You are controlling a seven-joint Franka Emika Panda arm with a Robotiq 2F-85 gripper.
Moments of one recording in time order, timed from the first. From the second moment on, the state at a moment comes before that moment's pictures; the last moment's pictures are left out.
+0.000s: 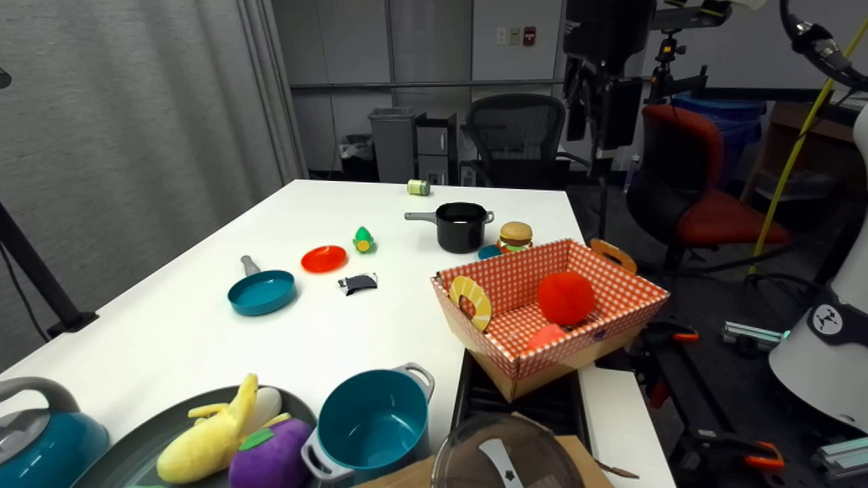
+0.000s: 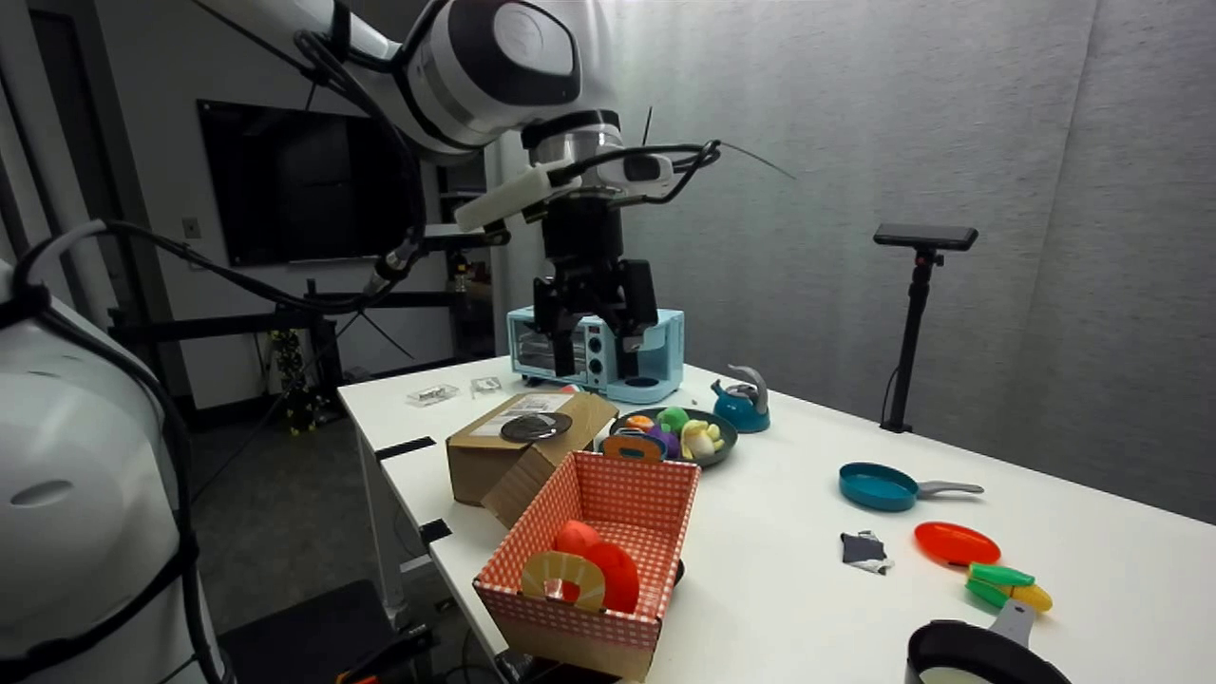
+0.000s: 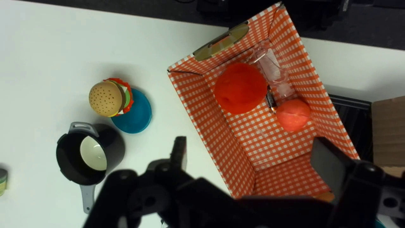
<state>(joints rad) 0.02 -0.51 0.02 -2.48 -0.21 1.90 0.01</state>
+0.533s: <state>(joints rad) 0.07 -0.07 0.14 -2.06 -0.14 1.90 0.09</state>
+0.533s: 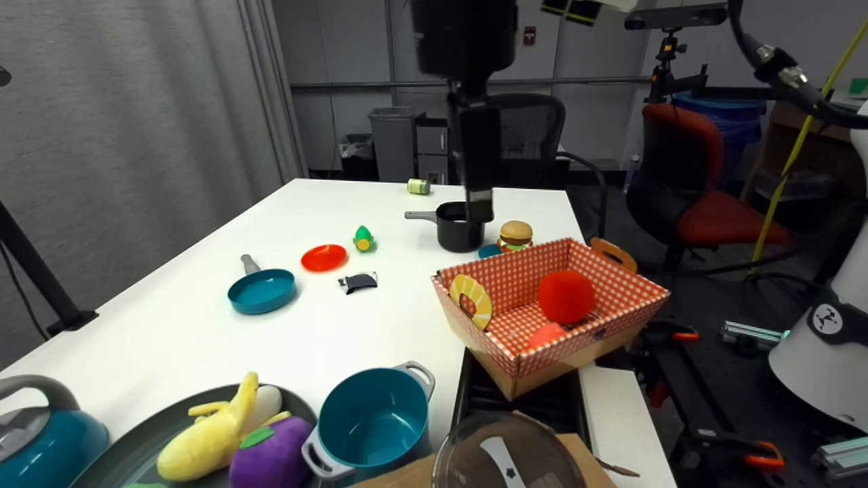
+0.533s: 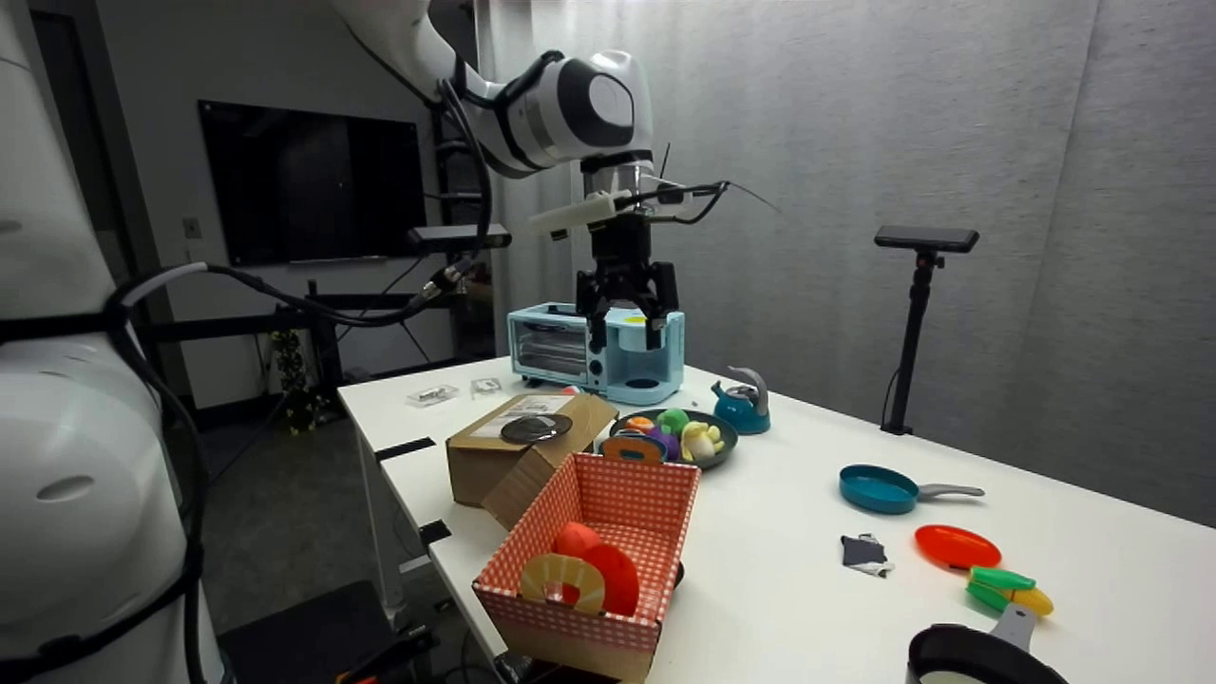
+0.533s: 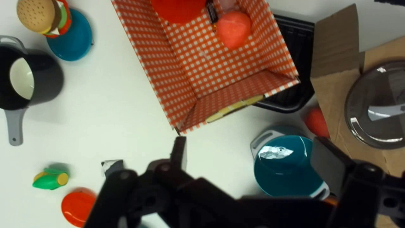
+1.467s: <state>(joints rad) 0.26 0.50 0.15 -1.42 -0.14 1.82 0.30</state>
